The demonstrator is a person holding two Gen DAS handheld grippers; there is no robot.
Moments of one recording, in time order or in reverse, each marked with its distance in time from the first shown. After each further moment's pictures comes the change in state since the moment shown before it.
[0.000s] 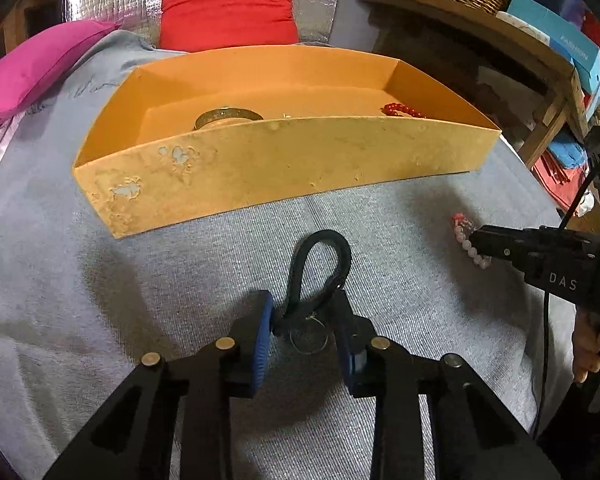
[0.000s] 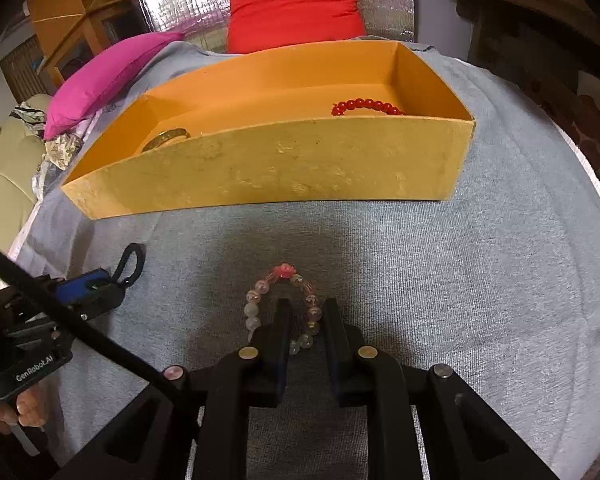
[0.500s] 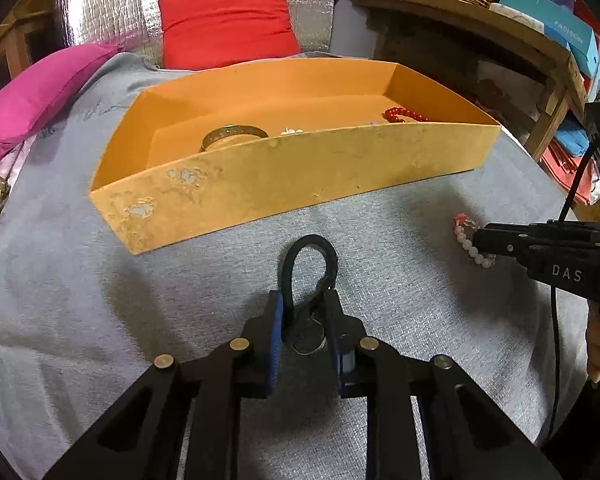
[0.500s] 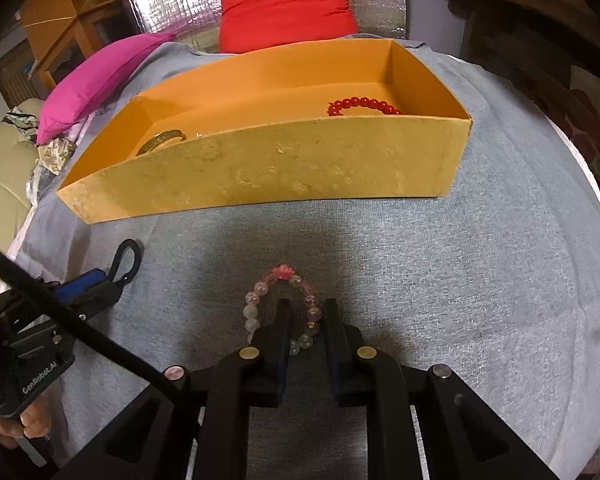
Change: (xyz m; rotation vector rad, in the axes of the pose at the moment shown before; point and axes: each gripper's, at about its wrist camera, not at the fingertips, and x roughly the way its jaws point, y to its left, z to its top) left arm -0.008 -0.007 0.001 0.052 -0.034 0.066; right arm 0.001 0.005 0.005 0.030 0.012 -0.020
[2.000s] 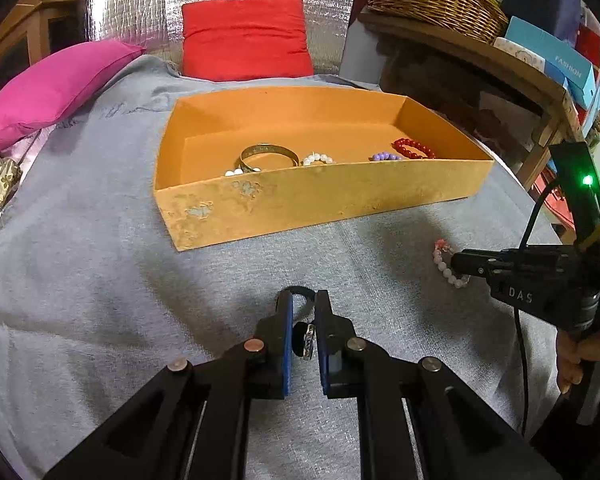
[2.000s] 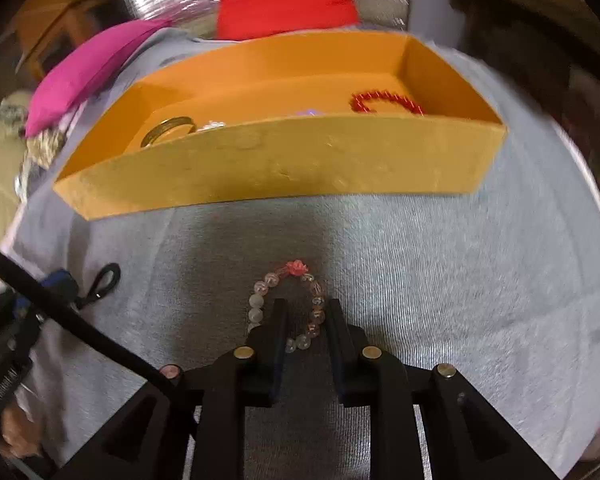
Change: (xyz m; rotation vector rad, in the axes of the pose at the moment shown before) left arm -0.034 0.029 -0.007 -0.067 -0.062 -0.035; right arm 0.004 0.035 0.001 -0.039 0.025 -0.070
